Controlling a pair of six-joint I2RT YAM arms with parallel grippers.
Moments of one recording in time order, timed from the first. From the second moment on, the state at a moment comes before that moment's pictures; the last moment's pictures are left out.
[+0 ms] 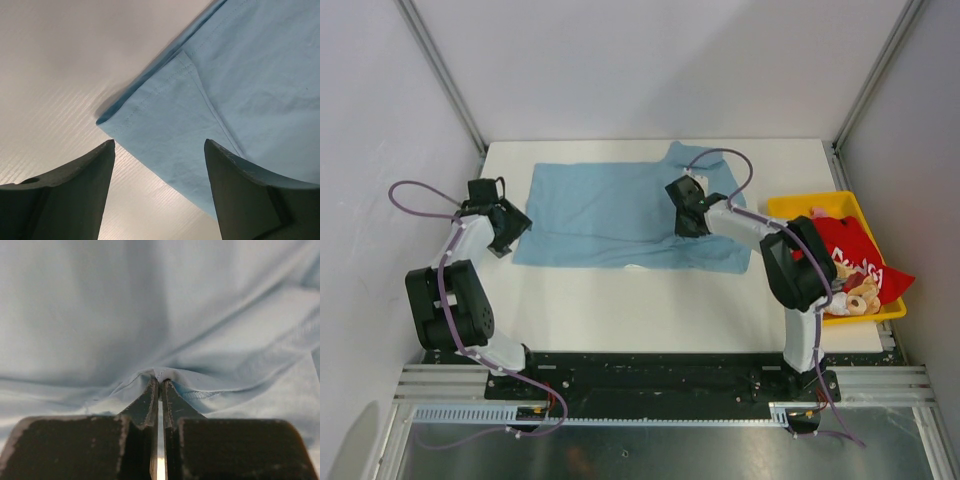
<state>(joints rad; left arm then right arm) 0.21 1.55 1.06 -0.52 -0.07 -0.66 0.60 1.94 1.37 -0.46 0.27 0.60</state>
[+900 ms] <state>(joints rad) 0.21 1.55 1.04 -0.50 -0.02 -0.65 0.70 2.19 1.66 -0.39 0.38 0.16</state>
